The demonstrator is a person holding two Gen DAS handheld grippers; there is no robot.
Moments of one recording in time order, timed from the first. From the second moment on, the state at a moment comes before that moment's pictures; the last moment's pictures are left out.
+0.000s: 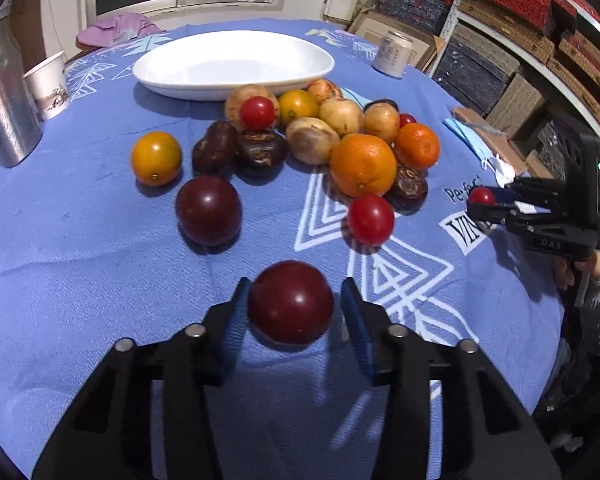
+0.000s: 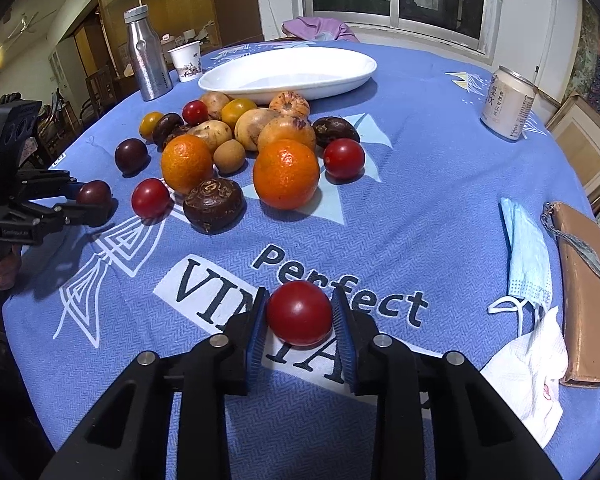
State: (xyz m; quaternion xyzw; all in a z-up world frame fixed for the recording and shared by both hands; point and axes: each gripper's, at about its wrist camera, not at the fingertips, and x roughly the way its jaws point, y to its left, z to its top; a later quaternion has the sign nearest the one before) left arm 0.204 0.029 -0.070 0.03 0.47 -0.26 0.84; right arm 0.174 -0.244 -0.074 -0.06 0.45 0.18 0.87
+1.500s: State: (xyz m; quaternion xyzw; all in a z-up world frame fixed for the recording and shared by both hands) left arm 0.326 0.075 0.000 -0.08 0.40 -0.16 0.90; right arm 0.333 -0.204 0.005 0.03 0.40 0.15 0.91
